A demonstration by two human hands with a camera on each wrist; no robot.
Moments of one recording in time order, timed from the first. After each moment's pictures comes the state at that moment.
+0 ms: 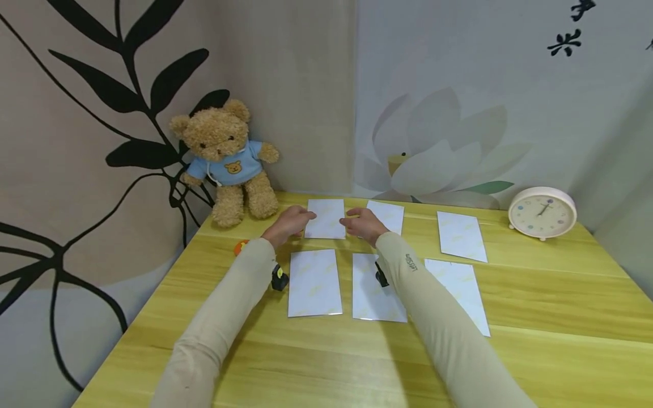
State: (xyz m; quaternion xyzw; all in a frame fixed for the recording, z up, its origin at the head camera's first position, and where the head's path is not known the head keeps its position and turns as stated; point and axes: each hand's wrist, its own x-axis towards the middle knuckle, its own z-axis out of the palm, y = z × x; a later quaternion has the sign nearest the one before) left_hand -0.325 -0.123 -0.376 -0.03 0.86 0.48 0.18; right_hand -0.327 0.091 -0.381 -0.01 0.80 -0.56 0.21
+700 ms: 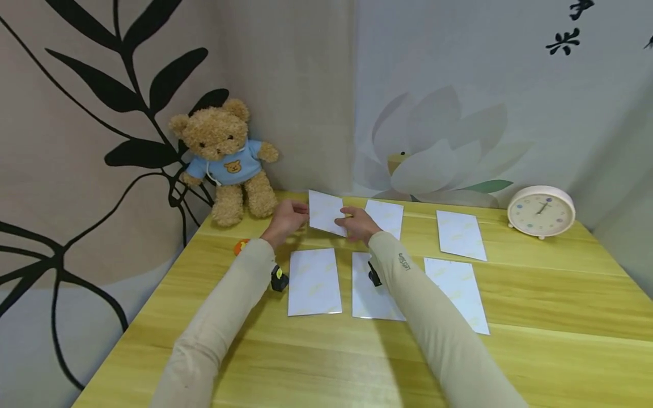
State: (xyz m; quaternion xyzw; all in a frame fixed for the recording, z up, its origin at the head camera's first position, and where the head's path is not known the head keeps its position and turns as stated) left_hand -0.328 -0.124 -0.380 -0.01 0.83 0.56 0.06; right_hand -0.319 0.080 -0.377 -0.02 0.82 -0.54 0.20
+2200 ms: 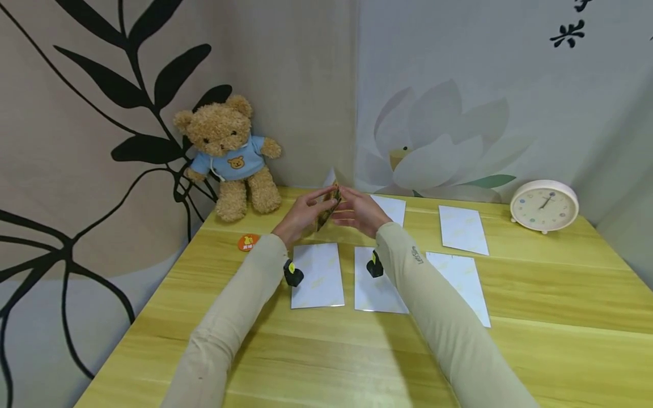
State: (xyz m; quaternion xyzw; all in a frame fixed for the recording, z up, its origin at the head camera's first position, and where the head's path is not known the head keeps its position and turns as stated) left_hand -0.326 -0.099 -0.375 0.01 0.77 0.62 0.14; right_hand -0.318 0.080 -0.353 -0.03 0.65 -0.72 0.23
